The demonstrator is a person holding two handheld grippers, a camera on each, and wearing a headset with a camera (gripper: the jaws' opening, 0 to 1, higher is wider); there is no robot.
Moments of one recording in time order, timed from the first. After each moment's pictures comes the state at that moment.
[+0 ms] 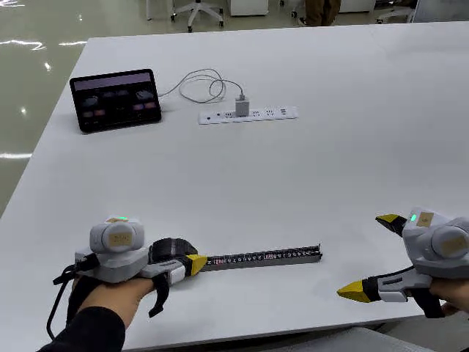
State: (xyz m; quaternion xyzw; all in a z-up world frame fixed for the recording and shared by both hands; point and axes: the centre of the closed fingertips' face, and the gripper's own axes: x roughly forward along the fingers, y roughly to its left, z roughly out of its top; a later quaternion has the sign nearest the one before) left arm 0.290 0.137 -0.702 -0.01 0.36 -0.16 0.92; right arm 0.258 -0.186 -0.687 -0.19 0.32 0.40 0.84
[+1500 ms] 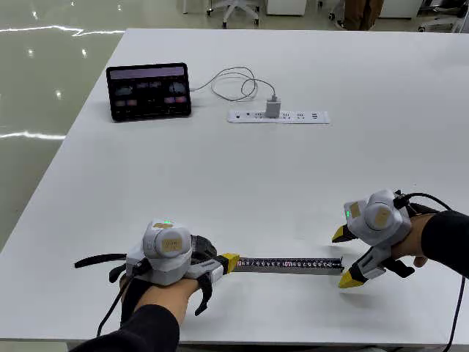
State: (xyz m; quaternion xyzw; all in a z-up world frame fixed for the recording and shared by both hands) left arm 0.298 0.123 -0.716 -0.02 0.34 -0.11 0.93; right arm 0.284 -0.140 -0.754 -0.38 0.40 0.60 0.58
